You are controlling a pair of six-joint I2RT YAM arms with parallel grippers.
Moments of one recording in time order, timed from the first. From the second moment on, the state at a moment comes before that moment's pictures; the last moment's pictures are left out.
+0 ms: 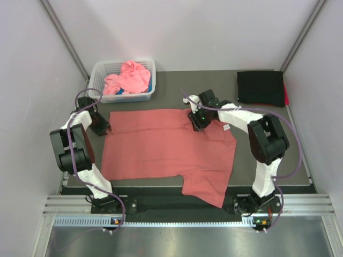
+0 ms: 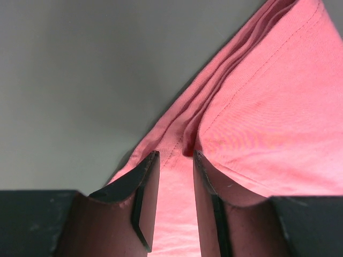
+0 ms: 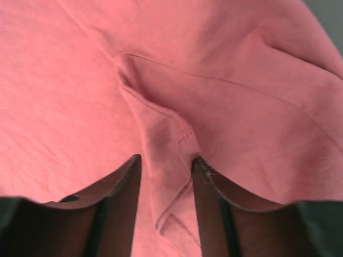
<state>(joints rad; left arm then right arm) 0.31 1.76 1.14 -0.52 0.09 -0.48 0.50 1.91 1.33 -0.44 -0.25 -0.26</state>
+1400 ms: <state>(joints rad) 0.29 1.80 1.14 -0.45 0.17 -0.50 0.68 1.85 1.14 -0.25 -0.12 -0.18</state>
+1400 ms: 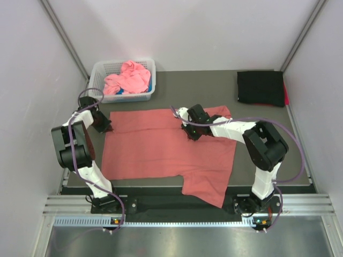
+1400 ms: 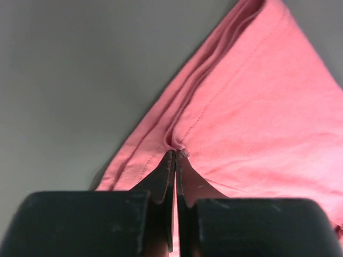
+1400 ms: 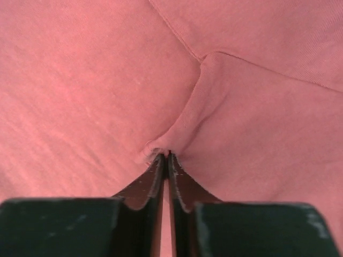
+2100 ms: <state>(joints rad) 0.29 1.81 1.23 -0.48 0.09 -0.48 0.70 1.83 1.33 -0.55 -0.08 -0.10</state>
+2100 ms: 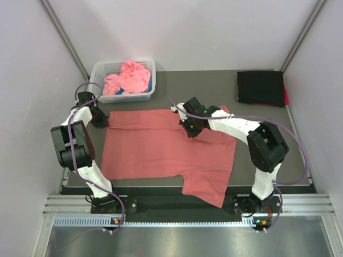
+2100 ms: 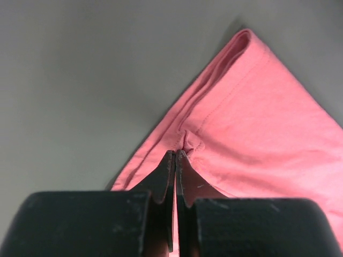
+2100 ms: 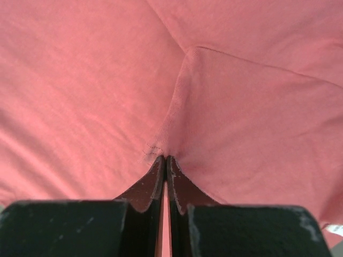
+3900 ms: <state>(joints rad) -0.57 1.87 1.12 -0.18 0.37 -0.77 0.23 1.64 0.94 -0.46 -0.12 0.23</state>
